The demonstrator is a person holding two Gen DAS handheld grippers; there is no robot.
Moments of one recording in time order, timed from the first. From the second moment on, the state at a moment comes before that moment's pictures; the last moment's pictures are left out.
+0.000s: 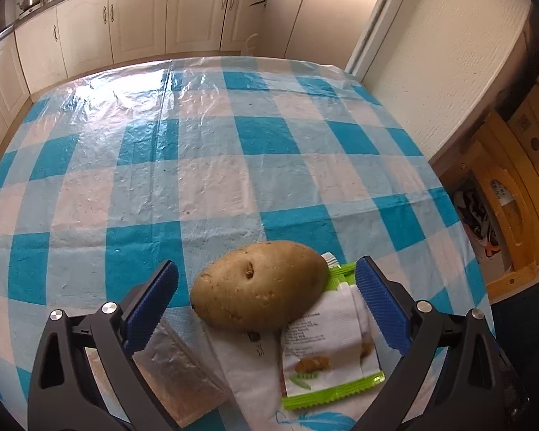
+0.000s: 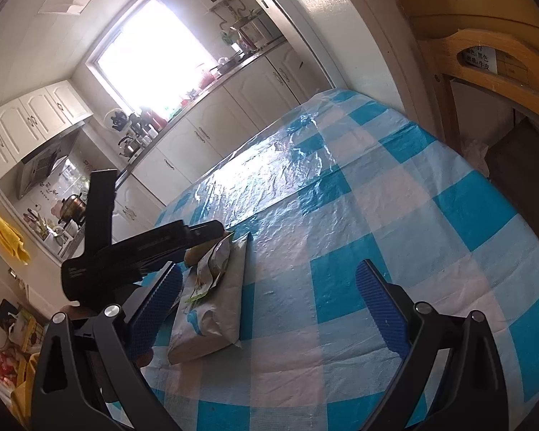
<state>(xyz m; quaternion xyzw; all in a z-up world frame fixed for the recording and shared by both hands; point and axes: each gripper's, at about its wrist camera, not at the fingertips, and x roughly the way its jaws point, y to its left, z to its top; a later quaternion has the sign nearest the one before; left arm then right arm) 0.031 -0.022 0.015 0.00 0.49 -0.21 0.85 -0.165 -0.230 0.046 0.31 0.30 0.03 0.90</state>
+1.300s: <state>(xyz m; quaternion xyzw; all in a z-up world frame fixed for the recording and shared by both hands) -0.033 0.097 0.048 -0.11 0.42 -0.15 0.89 -0.110 -0.142 0.049 0.12 0.40 0.11 0.90</state>
